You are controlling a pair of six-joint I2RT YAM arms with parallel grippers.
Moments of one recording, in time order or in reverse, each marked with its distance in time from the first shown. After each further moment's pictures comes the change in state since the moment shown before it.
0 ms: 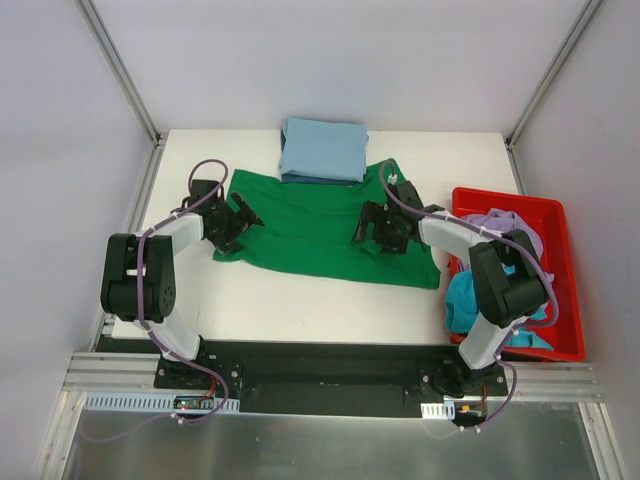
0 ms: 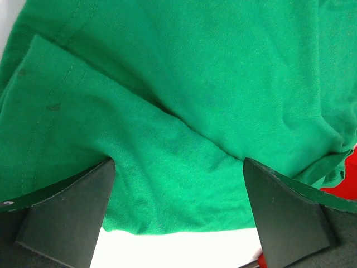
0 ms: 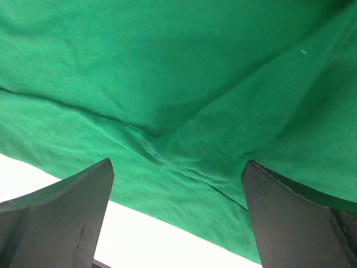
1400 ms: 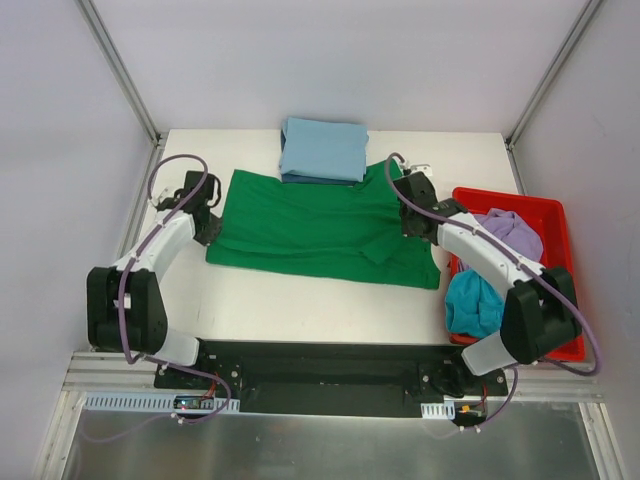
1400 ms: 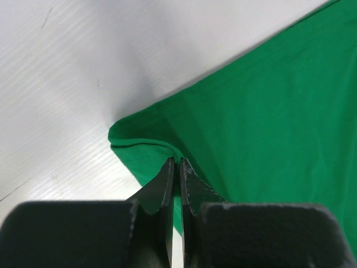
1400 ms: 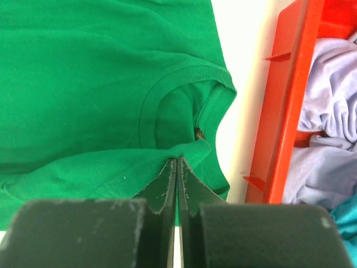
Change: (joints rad) left arm -0.032 -0.237 0.082 -0.446 -0.588 -0.252; right arm 0.056 -0.257 0.073 -0.277 0.618 -0.333
